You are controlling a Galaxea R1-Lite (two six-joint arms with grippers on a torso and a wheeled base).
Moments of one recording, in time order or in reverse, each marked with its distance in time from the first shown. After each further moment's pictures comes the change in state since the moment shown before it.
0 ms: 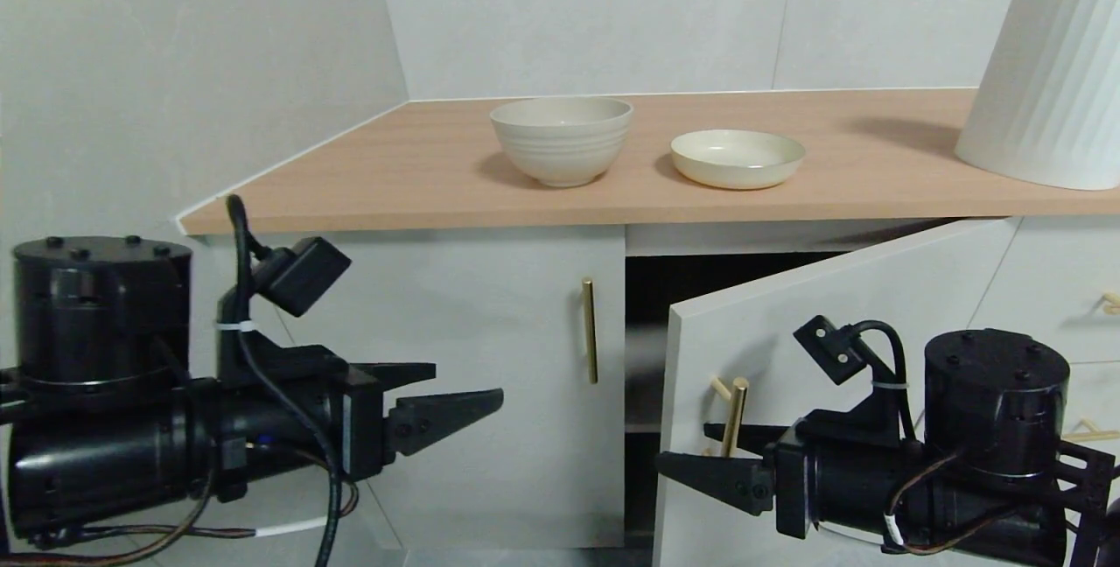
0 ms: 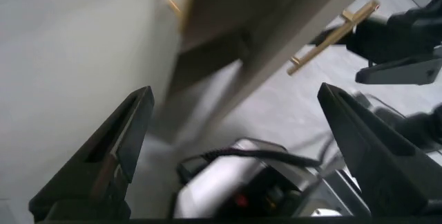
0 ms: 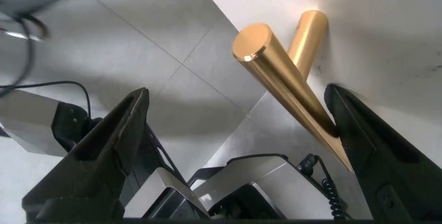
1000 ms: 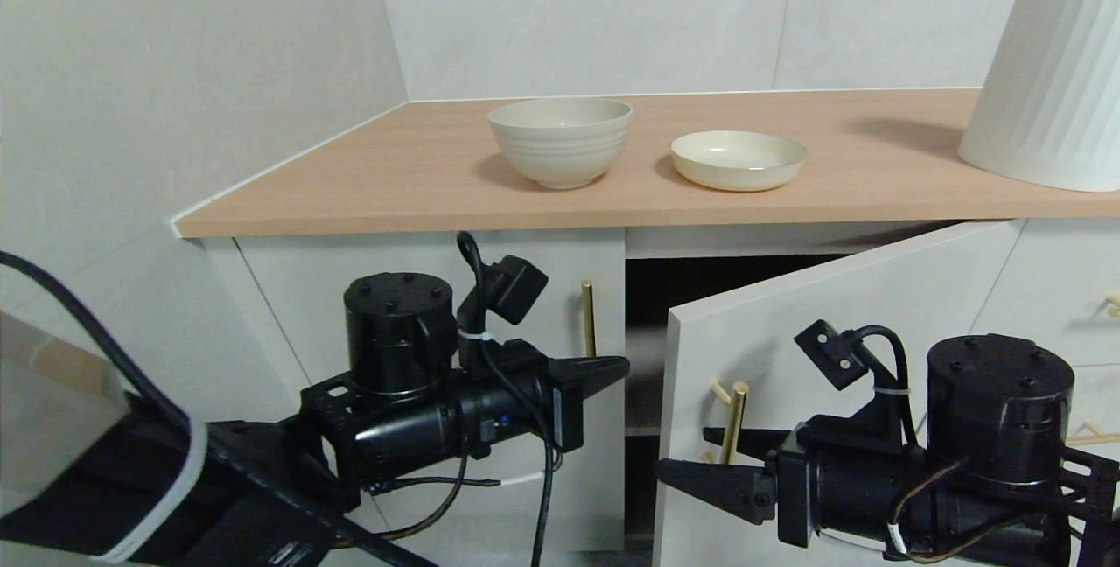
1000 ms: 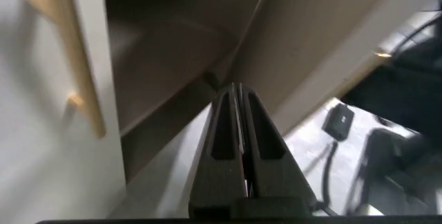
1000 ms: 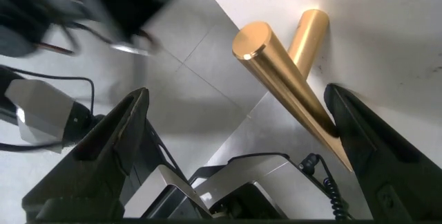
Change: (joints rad) left arm -0.207 0.482 -0.037 -0.666 0.008 -0.032; right arm 0.007 0.002 0.012 -0.003 0.001 -0.001
